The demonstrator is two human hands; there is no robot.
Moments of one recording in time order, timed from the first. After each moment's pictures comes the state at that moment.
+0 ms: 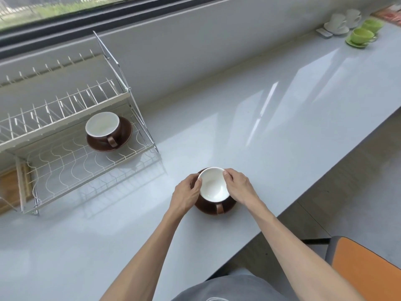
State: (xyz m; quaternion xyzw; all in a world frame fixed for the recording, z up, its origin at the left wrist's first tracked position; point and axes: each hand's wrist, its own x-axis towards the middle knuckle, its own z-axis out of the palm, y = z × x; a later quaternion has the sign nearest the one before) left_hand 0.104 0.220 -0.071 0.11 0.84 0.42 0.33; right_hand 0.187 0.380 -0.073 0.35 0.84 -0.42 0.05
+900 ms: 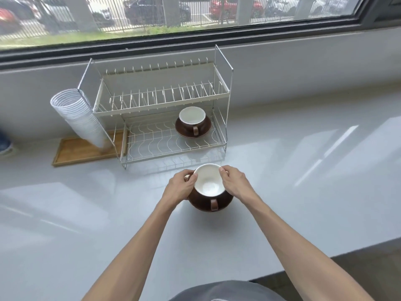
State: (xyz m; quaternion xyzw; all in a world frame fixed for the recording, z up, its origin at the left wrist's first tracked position) left_hand 0.077 0.044 -0.034 -0.05 0.84 0.50 0.22; right_hand 0.104 0.226 -0.027 0.16 0.89 -0.41 0.10
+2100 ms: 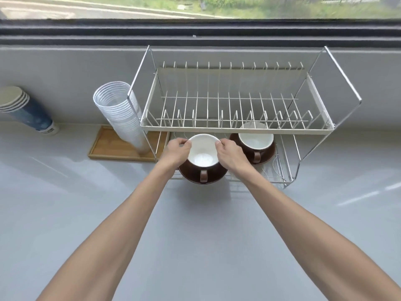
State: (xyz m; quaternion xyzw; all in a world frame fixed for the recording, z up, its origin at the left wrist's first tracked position) left_hand -0.128 -0.078 -0.024 -0.19 0.84 0.50 0.12; right_hand -0.120 0.093 -0.006 0.06 0.90 -0.40 0.16
